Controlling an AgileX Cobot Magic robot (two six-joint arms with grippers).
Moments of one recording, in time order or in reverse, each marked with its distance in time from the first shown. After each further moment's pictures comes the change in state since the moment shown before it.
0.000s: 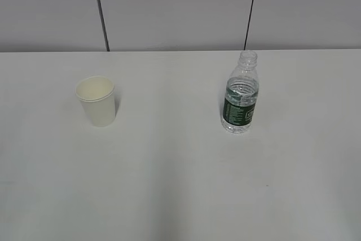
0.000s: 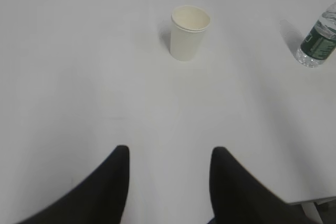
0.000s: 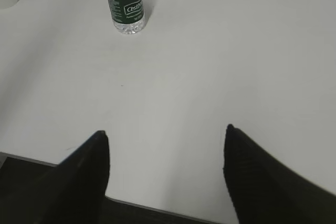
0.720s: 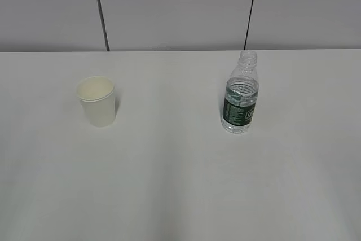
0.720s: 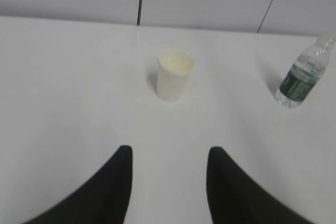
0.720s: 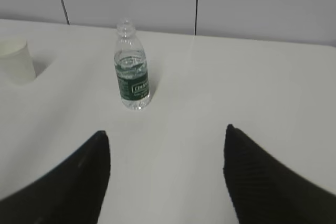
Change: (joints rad) left arm 0.000 0.000 -0.023 -0.036 -0.137 0.000; right arm 0.000 0.000 -0.017 0.000 -0.244 0.000
